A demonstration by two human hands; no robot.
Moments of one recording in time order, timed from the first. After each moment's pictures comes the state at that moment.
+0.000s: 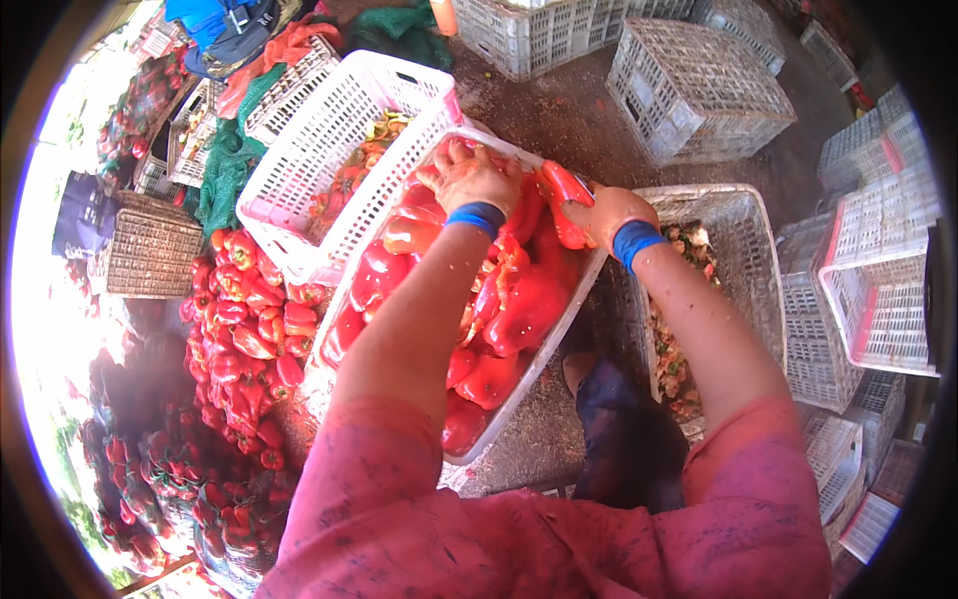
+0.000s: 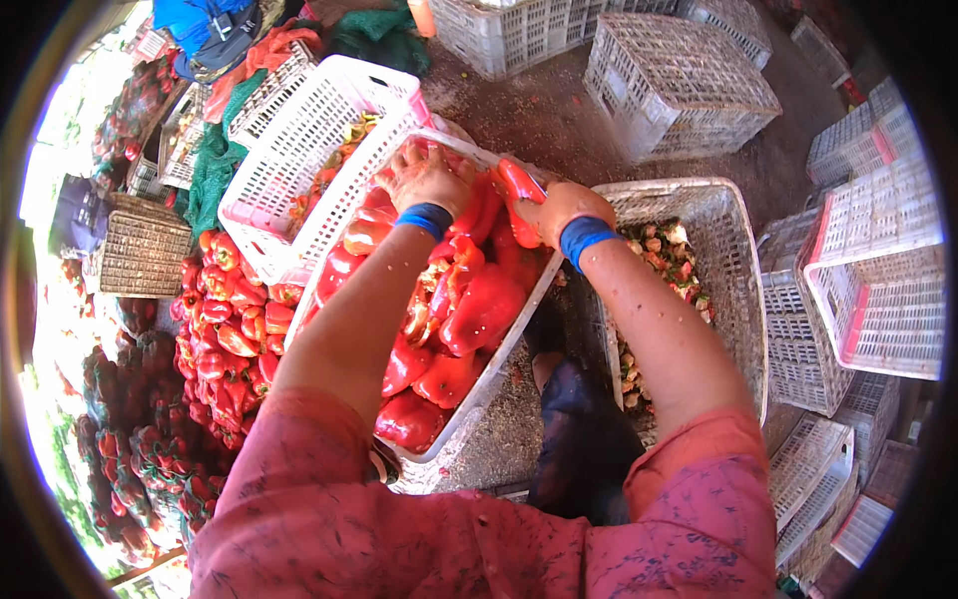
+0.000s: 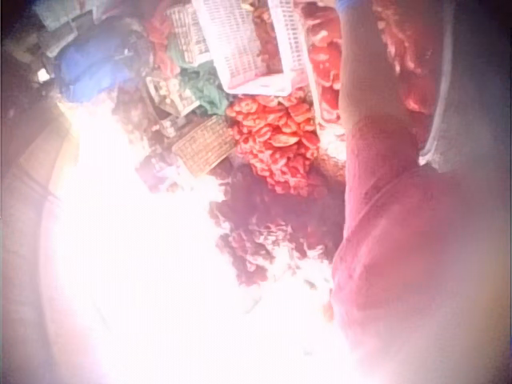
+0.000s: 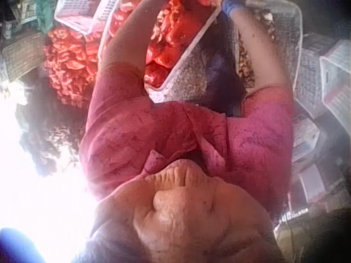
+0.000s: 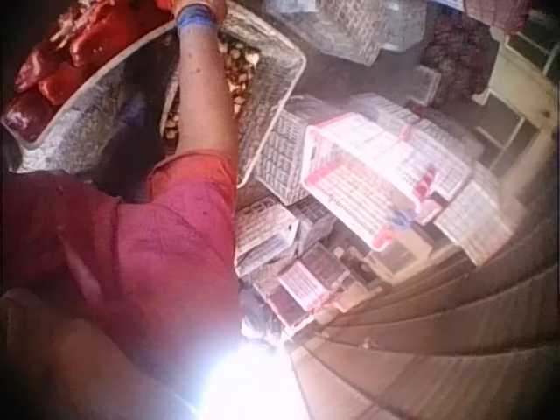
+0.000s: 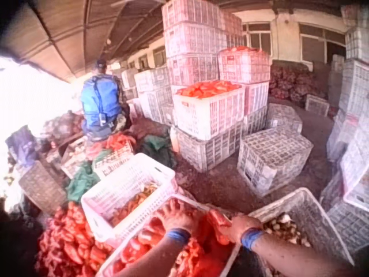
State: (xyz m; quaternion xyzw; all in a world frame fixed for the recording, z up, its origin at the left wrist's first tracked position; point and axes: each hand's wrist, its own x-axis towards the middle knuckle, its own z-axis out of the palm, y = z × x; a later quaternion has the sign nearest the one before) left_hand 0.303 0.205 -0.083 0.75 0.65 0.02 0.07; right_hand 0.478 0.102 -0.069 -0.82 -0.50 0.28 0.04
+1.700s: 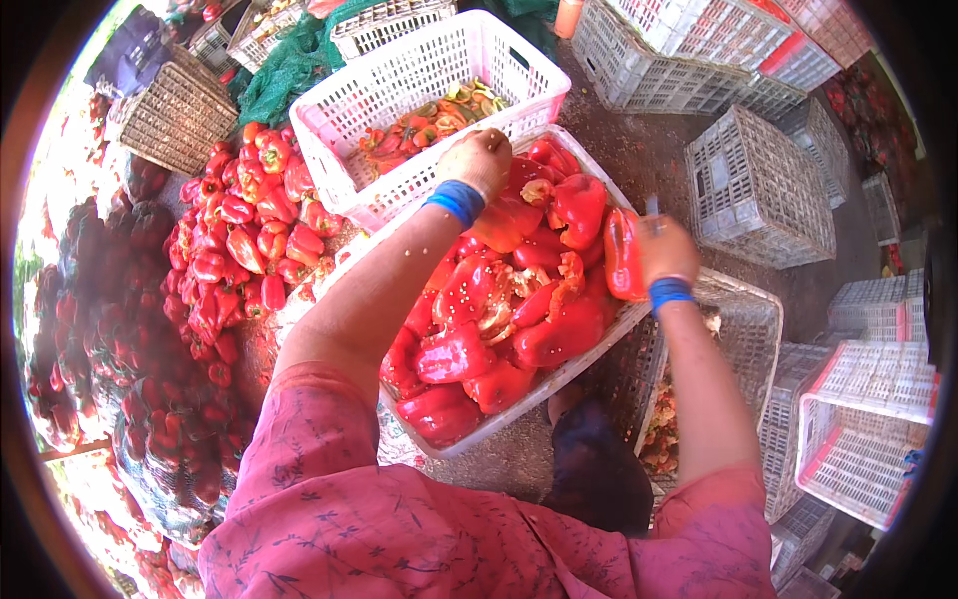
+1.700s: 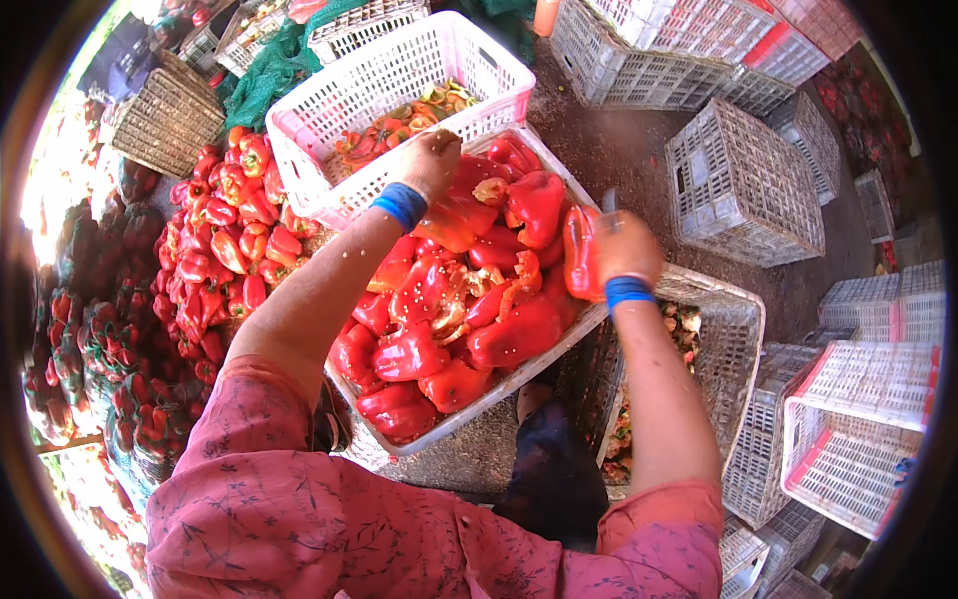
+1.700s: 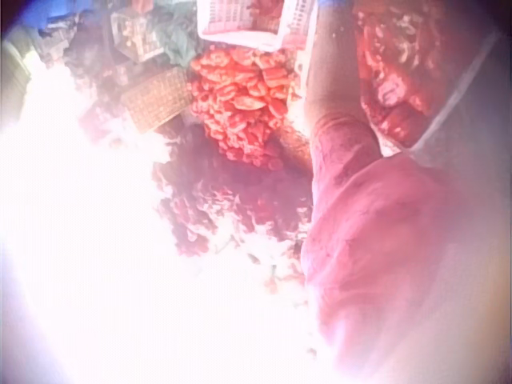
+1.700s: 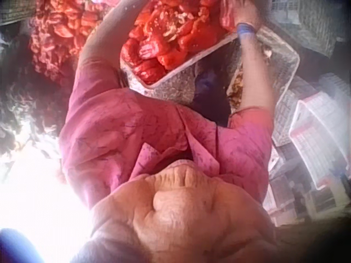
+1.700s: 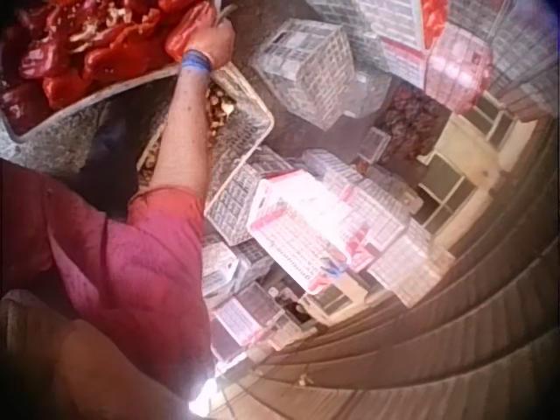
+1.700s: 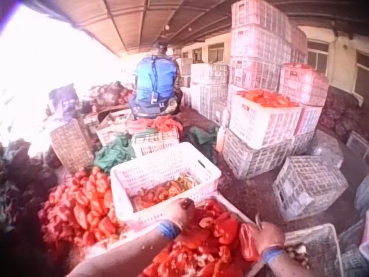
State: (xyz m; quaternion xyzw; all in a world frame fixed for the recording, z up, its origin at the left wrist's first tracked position) left_hand 0.158 0.273 -0.142 0.67 0.63 0.28 0.26; right_hand 0.444 0.141 -0.092 -0.84 -0.50 0.15 0.14
